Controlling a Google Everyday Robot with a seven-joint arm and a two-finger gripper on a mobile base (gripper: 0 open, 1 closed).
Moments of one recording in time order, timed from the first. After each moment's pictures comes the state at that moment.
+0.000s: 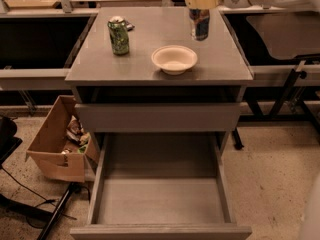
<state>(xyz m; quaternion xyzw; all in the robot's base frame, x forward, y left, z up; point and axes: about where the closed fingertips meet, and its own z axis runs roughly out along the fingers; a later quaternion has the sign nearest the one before) 0.755 -0.116 1.043 -0.39 0.70 0.17 0.57</state>
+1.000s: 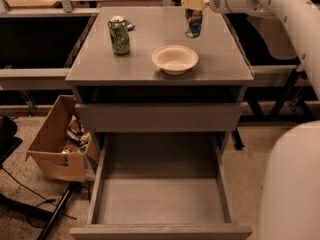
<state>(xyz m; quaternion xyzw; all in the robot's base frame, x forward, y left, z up) 0.836 -0.121 1.020 -0.31 0.73 0.15 0.60</state>
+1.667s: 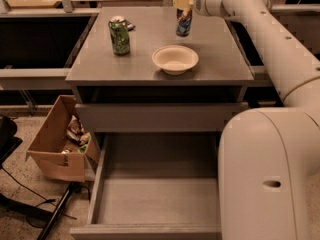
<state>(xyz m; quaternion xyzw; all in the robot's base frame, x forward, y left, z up) 0.916 -0.108 0.989 -0.22 0.75 0.14 0.61</state>
